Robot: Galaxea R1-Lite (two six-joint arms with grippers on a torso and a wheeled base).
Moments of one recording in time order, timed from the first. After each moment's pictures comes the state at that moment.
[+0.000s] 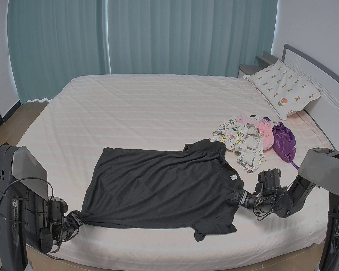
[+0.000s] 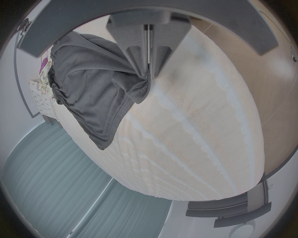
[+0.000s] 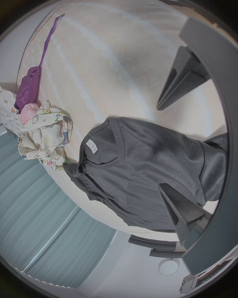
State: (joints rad) left arm -0.04 2.45 -0.14 -1.55 0.12 -0.80; right arm 0.21 2.35 -0.83 -0.74 0.12 0.60
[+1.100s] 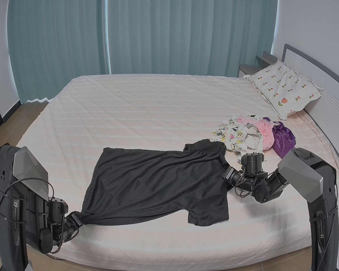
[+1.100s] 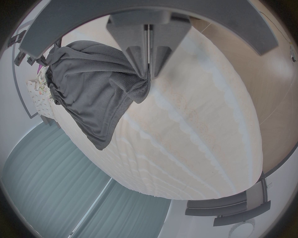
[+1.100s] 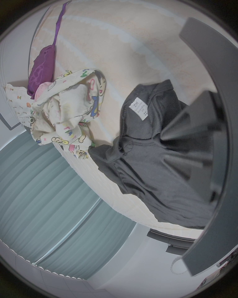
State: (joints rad) left arm -0.05 2.46 -0.14 -1.55 0.15 -0.80; right arm 0.24 2.58 -1.32 -0.73 0.03 0.69
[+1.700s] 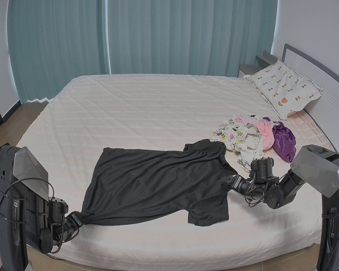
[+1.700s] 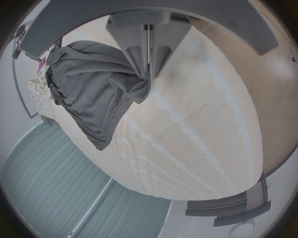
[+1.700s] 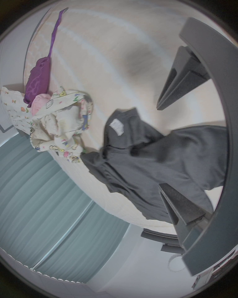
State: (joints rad) left arm -0.05 2.46 -0.14 -1.55 0.14 -0.80; right arm 0.23 2.42 -1.04 -0.75 0.08 0.68
